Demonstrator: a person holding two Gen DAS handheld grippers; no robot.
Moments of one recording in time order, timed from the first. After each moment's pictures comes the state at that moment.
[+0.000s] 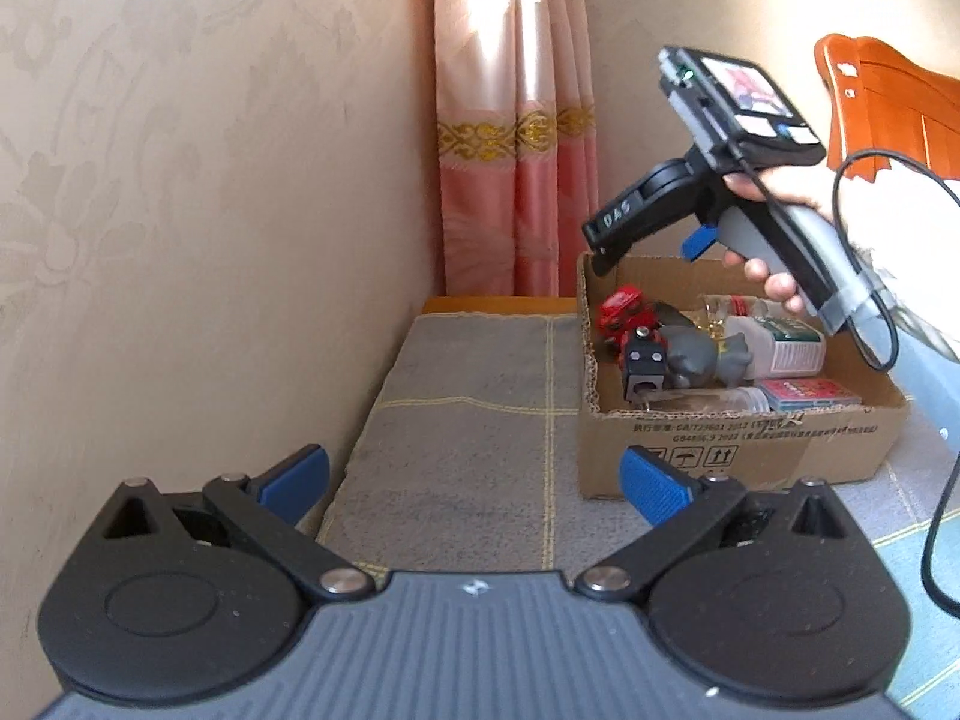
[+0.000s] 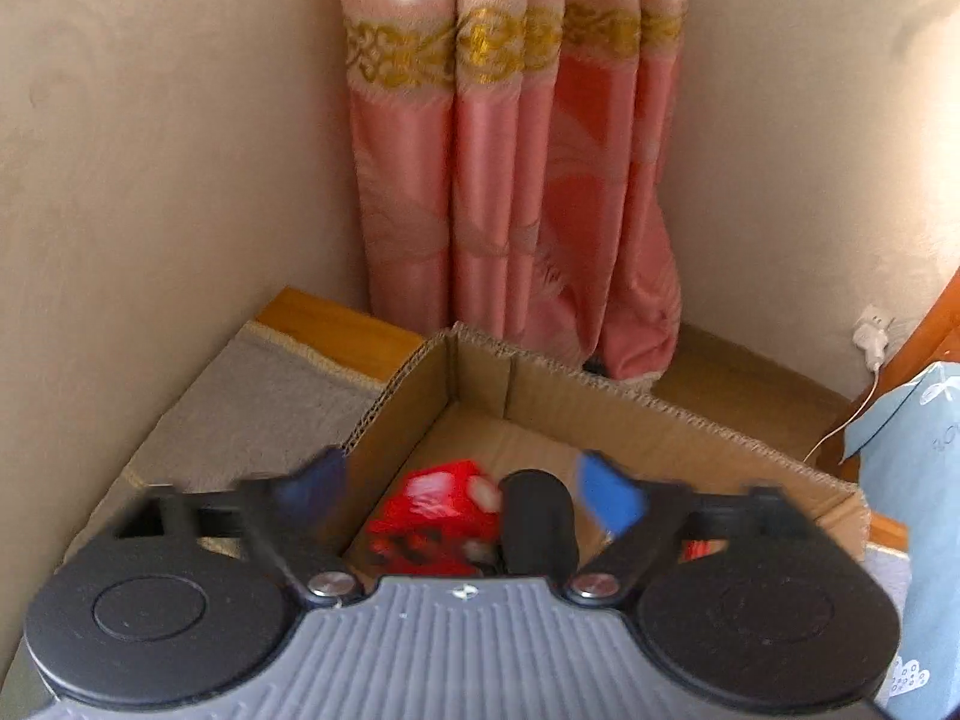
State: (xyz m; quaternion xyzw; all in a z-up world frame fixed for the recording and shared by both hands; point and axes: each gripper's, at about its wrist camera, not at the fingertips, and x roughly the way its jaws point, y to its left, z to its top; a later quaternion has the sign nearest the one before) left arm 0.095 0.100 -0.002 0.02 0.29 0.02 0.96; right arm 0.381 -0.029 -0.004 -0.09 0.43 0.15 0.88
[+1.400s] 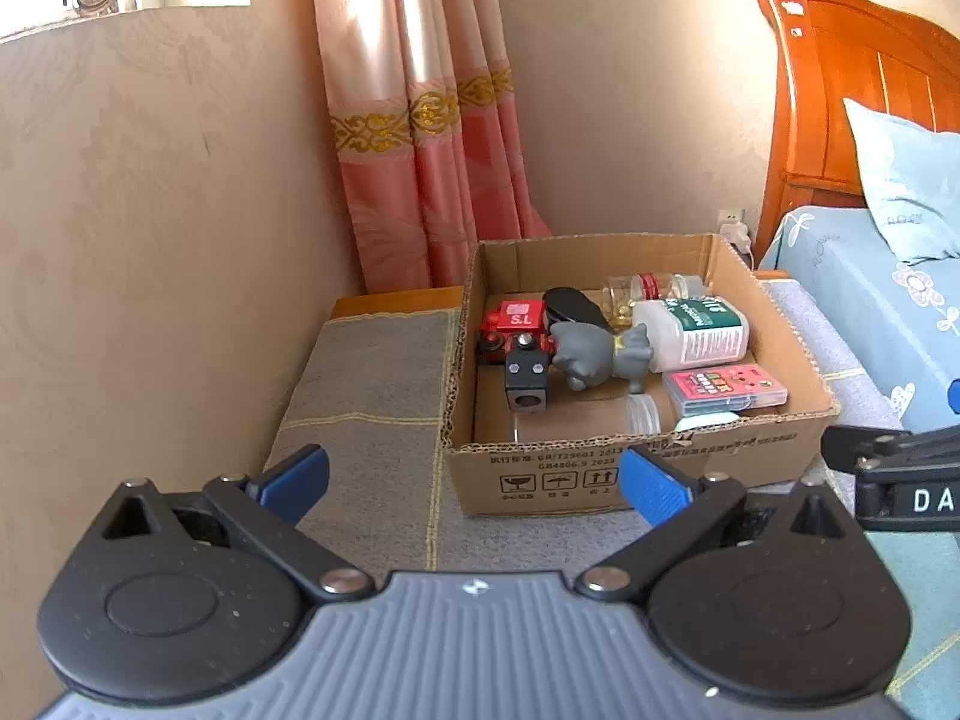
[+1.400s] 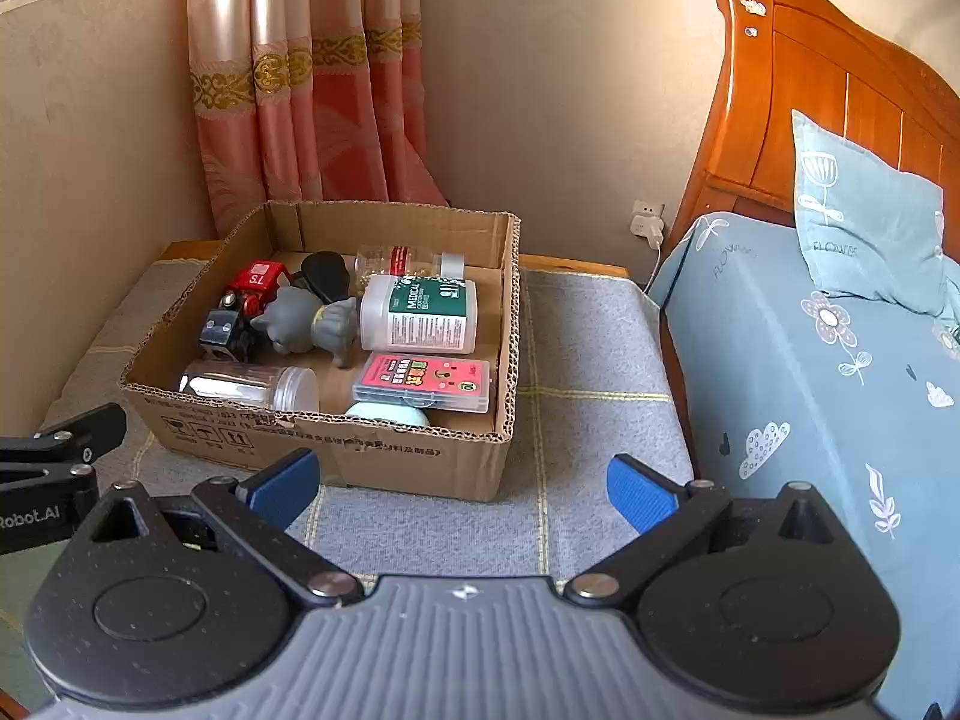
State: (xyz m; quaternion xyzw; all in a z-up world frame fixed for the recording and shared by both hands) left arm 0.125 0.025 0.026 0.06 0.34 -0.01 0.94; right arm 0.134 -0.136 0.030 -0.03 0.41 -0.04 0.91
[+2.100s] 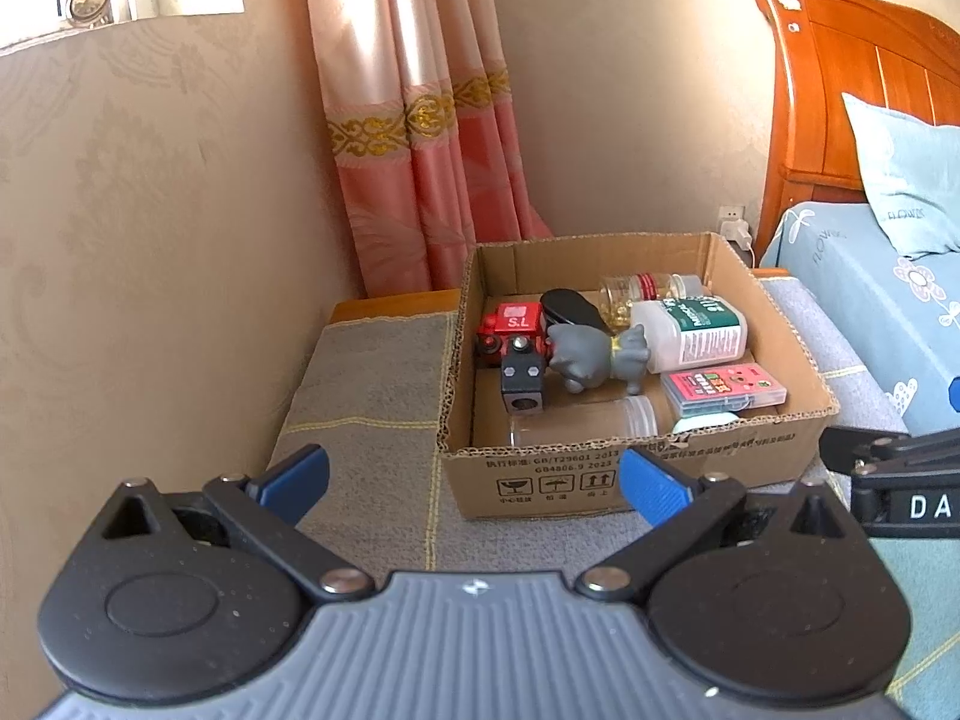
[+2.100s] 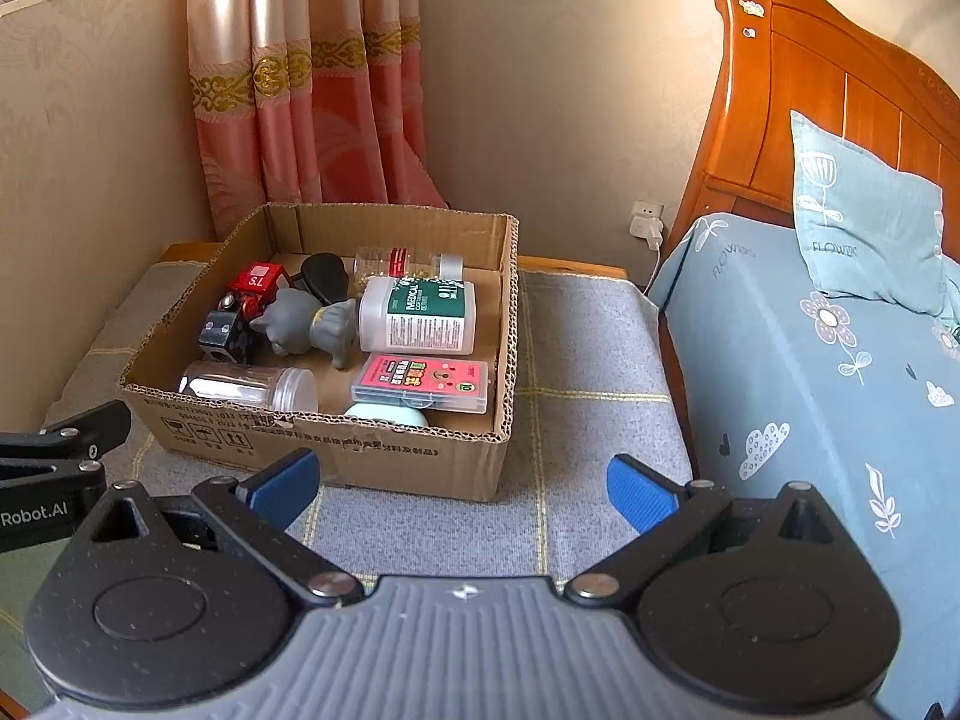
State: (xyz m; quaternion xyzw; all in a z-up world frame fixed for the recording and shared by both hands) left arm 0.127 0.022 0.027 0.06 0.34 -0.01 0.94; right arm 0.133 -0.136 0.031 -0.03 0.40 -0.04 0.91
